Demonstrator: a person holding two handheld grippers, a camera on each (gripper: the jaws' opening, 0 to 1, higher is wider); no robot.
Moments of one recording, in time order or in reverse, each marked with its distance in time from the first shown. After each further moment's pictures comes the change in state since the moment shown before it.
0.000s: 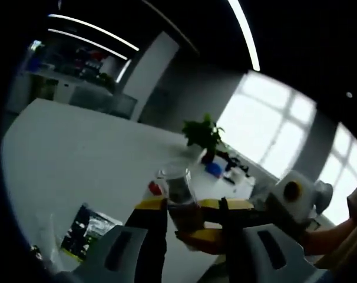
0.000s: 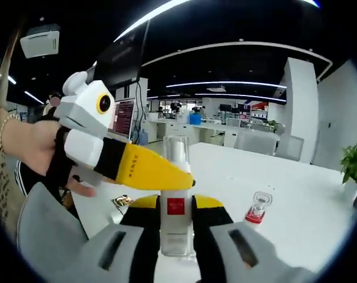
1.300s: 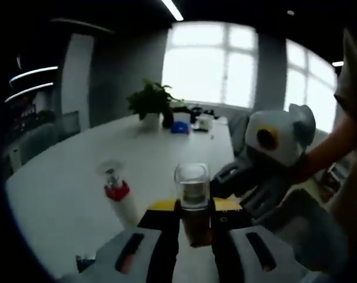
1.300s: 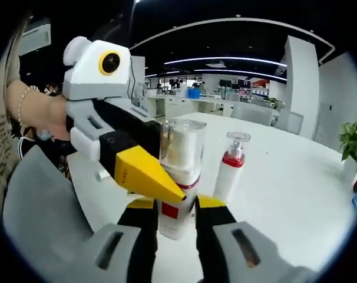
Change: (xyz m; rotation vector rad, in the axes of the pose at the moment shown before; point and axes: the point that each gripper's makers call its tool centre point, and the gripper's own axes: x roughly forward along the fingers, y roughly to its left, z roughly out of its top) left arm 0.087 -0.025 -0.082 0.534 0.290 -0.297; right arm -0.027 -0.056 -0.104 0.023 0.190 0.000
